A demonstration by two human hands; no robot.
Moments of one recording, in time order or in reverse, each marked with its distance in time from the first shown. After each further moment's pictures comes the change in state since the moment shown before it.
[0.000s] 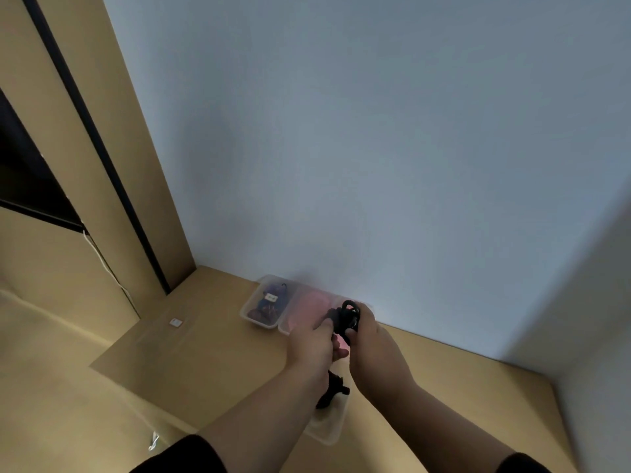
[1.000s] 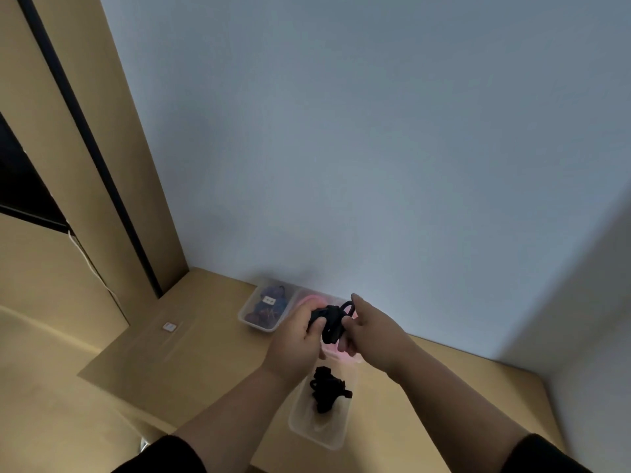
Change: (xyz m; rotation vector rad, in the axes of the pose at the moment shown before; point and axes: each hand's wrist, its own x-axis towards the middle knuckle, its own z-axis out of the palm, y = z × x) left_hand 0.023 0.015 -0.053 0.582 -0.265 0.609; right_hand 0.038 -0.027 -0.020 0.247 -0.241 0.260
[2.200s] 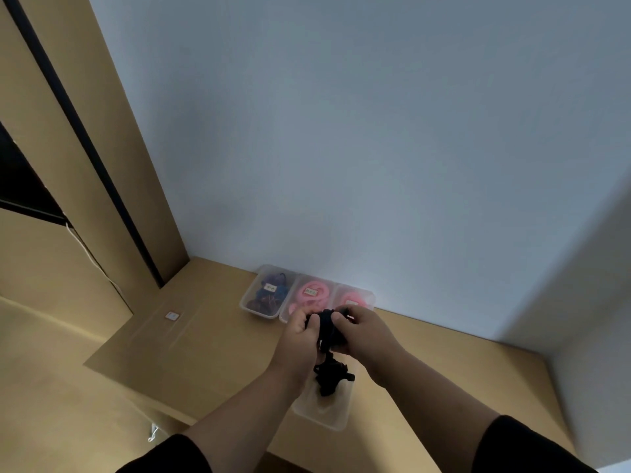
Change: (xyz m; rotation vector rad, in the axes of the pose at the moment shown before) left_hand -0.016 -0.014 0.020 -0.462 0.004 -0.374; right_hand 0.018 0.046 0.045 0.527 0.065 0.098
